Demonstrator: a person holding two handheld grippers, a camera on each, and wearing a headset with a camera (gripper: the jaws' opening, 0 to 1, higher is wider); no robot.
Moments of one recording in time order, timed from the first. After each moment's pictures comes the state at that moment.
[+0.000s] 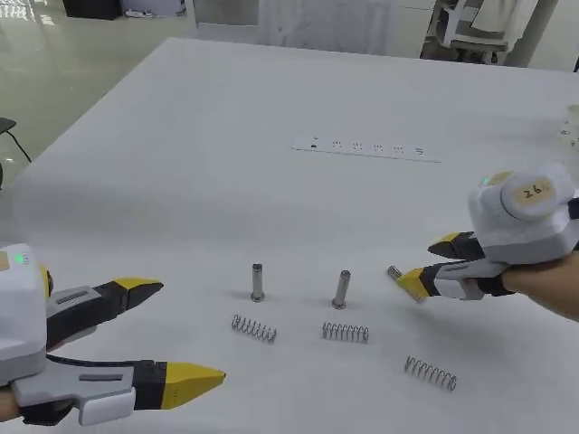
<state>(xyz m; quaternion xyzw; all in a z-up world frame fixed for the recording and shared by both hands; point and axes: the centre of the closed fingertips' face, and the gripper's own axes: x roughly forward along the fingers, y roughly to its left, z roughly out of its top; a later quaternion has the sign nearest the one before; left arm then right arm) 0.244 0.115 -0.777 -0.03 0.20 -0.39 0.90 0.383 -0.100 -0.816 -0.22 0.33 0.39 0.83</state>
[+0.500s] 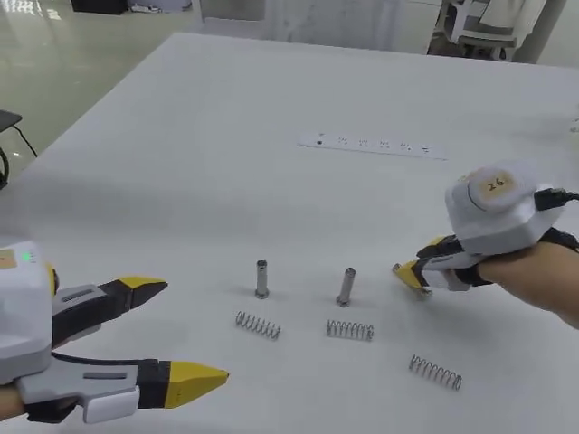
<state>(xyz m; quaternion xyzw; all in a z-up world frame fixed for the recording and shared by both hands) 0.242 0.116 -0.780 -0.03 0.21 -0.39 0.90 0.392 -0.091 -0.834 -0.22 0.36 0.37 0.82</state>
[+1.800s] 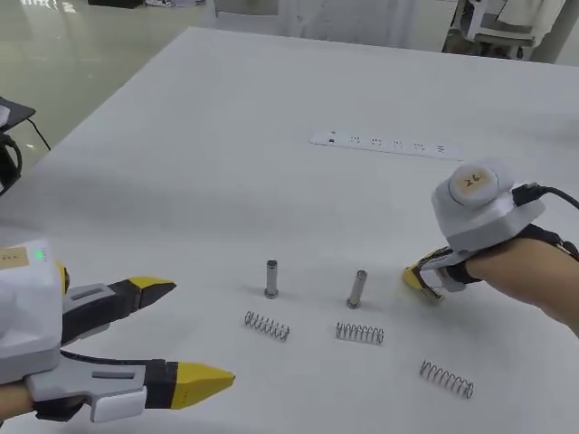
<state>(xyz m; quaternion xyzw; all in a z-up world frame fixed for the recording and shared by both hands) 0.243 0.117 -0.784 -0.03 0.21 -0.39 0.90 0.397 -0.087 -0.854 -0.22 0.42 0.36 0.80</state>
